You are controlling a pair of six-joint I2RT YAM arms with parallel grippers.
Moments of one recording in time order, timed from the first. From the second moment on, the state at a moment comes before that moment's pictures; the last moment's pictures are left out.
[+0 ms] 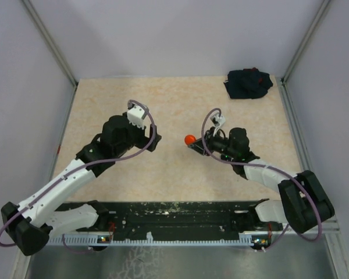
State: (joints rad) left arm -0.70 1.04 0.95 -0.28 -0.06 -0.14; right arm 0.45 1.29 0.46 0.72 -0.61 0.39
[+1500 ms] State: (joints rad) left arm -0.45 0.85 0.78 -0.36 -0.08 -0.08; right arm 0.11 1.45 0.70 -0.22 -0.23 0.46
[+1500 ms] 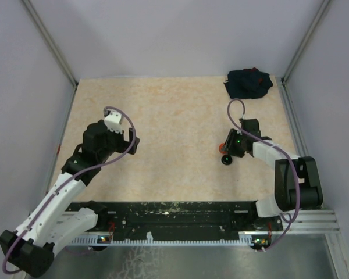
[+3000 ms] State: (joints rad) left arm -0.41 0.43 0.62 -0.29 -0.13 -0.21; right arm 0.11 0.28 0.64 -0.39 -0.07 0.24
